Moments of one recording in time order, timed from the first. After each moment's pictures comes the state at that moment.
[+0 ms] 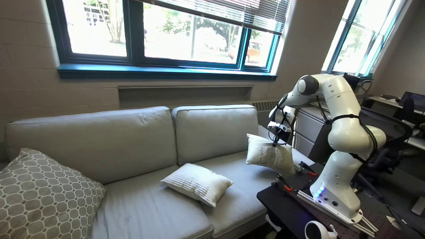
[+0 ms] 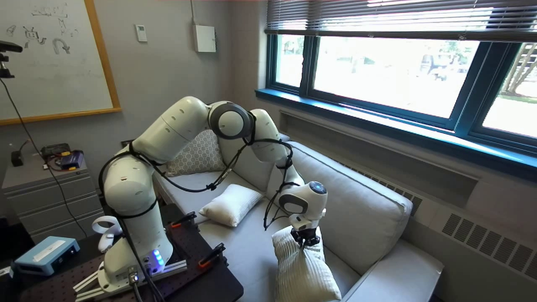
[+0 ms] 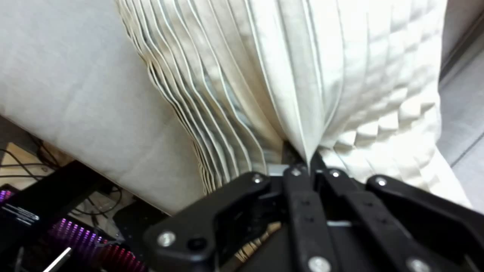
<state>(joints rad) -0.26 0.83 -0.24 -1.89 0.54 2.63 1.72</state>
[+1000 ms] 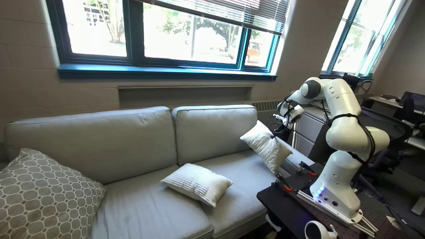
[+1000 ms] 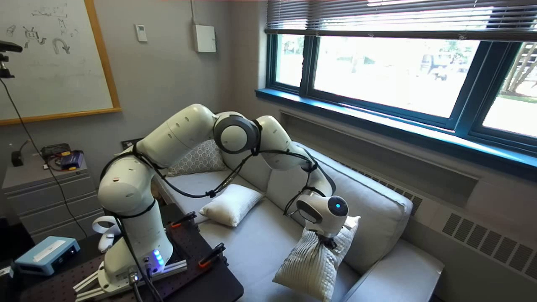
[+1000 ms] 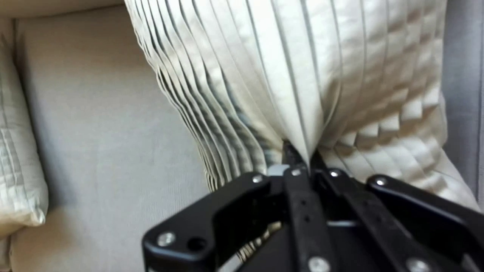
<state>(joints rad) -0.43 0.91 -0.20 -1.65 0.97 2.48 1.93</state>
